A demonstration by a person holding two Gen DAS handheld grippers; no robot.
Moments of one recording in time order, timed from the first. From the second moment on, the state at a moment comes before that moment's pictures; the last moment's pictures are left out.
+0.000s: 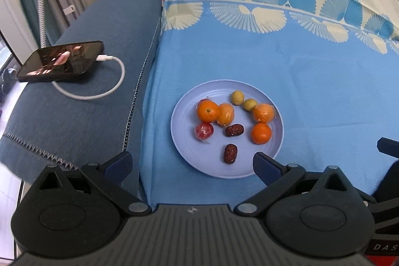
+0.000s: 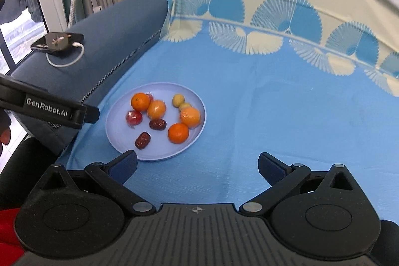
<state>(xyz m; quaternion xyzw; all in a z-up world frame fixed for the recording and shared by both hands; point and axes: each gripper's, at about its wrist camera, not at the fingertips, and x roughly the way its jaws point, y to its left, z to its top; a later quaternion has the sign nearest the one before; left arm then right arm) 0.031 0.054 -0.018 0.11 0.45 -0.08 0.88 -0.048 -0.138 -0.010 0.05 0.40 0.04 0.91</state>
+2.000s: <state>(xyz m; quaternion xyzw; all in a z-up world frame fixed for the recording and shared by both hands) -0.018 0.045 -0.006 0.12 0.42 -0.05 0.90 -0.091 -0.133 0.018 0.06 0.33 -0.01 0.94</state>
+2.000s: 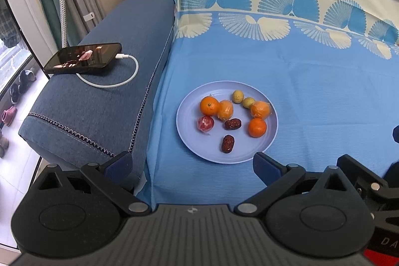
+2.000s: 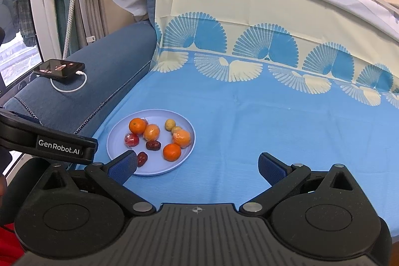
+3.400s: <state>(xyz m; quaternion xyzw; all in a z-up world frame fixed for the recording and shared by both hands) -0.019 0.037 -0.014 0.14 0.43 -0.06 0.89 -0.091 -0.126 0.017 0.04 0.33 -0.01 0.94</state>
